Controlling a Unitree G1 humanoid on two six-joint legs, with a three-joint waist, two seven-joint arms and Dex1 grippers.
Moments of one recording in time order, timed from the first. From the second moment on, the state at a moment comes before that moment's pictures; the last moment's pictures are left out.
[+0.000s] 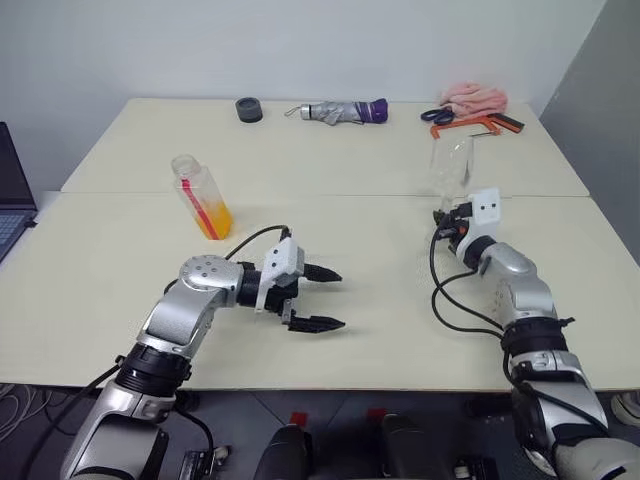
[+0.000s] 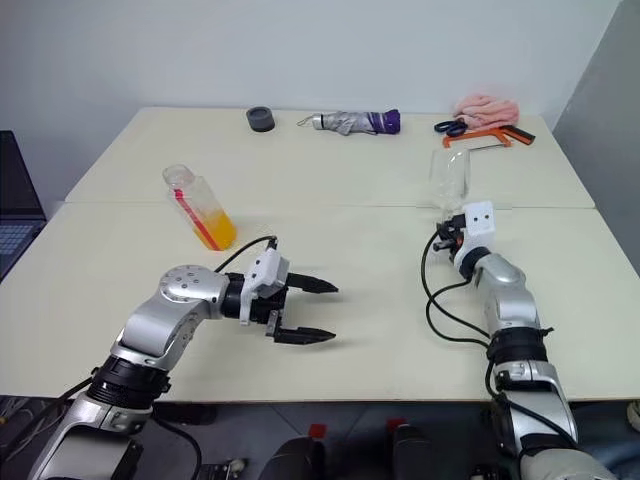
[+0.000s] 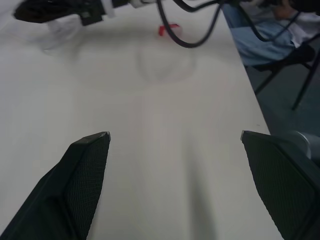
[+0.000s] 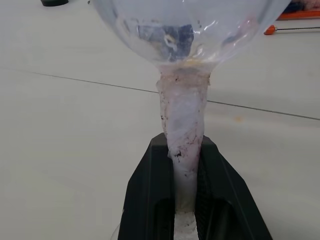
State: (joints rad) left arm -0.48 0.60 -0.16 0.00 -0.34 0.35 -1.27; right arm -0.59 -0.32 -0.11 0.46 0.15 0.16 0.41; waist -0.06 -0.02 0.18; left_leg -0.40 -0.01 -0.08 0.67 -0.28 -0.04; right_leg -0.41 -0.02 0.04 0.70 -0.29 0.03
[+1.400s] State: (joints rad) left arm -0.25 0.63 0.14 -0.30 -0.44 0.52 -0.80; right arm -0.88 -0.01 0.10 1.05 0.01 -0.31 0.55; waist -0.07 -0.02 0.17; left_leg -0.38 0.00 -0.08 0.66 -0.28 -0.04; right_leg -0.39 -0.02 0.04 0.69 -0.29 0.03
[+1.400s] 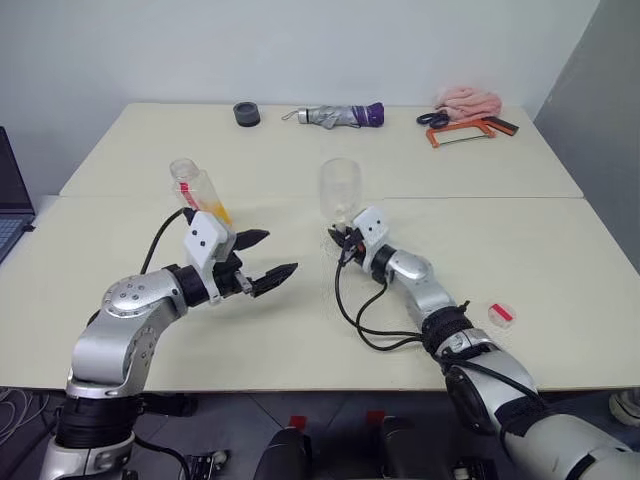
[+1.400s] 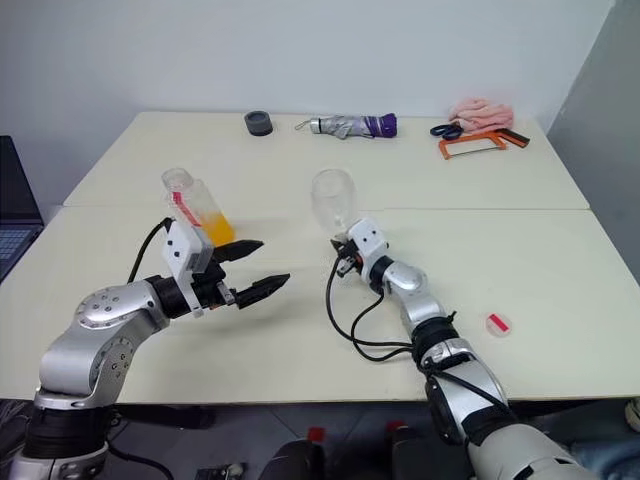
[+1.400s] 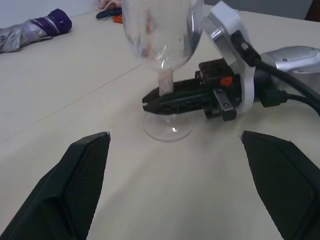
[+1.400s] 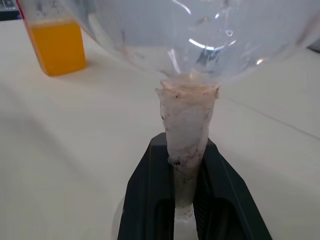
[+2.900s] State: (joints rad) left arm -0.08 0.43 0.28 -0.01 -0.32 0.13 -0.48; right arm -0.25 -0.36 0.13 -0.09 0.18 0.08 0.82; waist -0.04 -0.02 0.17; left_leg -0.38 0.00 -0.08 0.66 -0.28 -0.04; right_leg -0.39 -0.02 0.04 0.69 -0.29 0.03
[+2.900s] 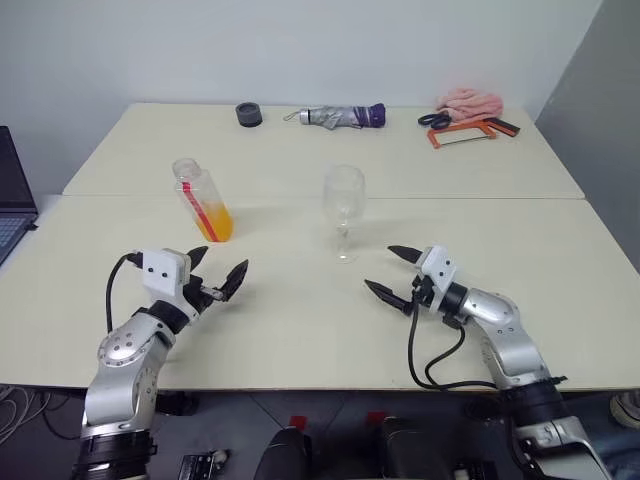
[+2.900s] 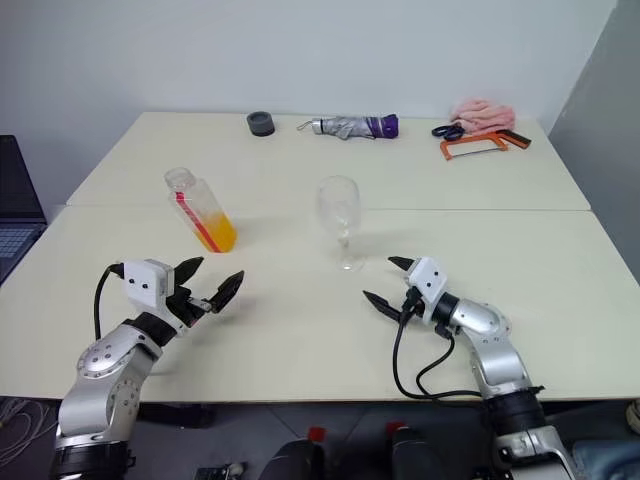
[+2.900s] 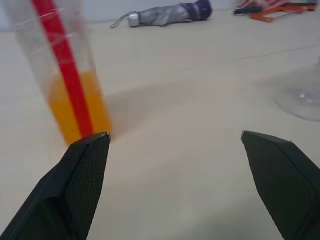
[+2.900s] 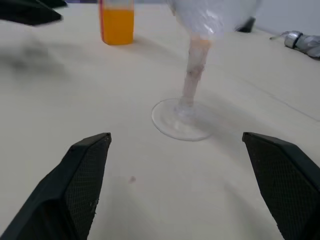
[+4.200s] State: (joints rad) left arm -0.51 0.49 0.27 0.44 -0.23 0.05 -0.41; right arm -0.30 -0.40 0.22 -0.38 0.26 0.34 0.81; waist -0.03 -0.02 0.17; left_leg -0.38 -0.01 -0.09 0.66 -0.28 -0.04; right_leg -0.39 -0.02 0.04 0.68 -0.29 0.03
